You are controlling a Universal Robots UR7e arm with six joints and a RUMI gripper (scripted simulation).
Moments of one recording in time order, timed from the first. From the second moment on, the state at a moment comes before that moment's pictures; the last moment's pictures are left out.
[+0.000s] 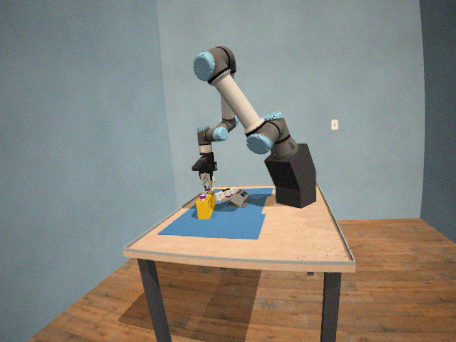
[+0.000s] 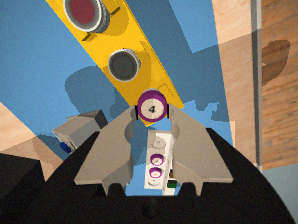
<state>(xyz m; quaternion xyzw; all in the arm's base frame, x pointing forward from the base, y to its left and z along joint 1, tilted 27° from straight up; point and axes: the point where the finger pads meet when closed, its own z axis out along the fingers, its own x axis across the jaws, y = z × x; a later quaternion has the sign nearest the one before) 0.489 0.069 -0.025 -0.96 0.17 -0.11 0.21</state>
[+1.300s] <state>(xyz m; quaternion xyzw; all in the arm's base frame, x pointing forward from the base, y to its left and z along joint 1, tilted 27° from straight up) 0.489 0.069 -0.024 -0.92 -0.33 -0.19 0.12</state>
